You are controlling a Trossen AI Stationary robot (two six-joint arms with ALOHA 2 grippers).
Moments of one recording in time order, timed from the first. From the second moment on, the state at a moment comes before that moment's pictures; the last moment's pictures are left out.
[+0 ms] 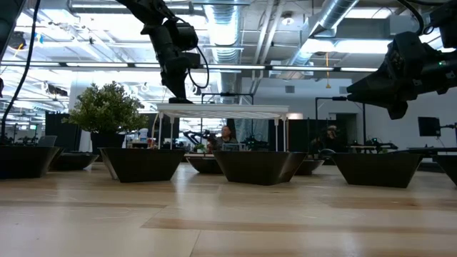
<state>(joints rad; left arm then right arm) 0.71 1.88 1.56 -0.97 0.08 0.42 0.08 0.25 0.01 0.07 0.50 0.41</state>
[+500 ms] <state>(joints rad) 0.71 1.86 1.56 -0.96 0.08 0.39 0.08 0.25 0.01 0.07 0.50 0.41</state>
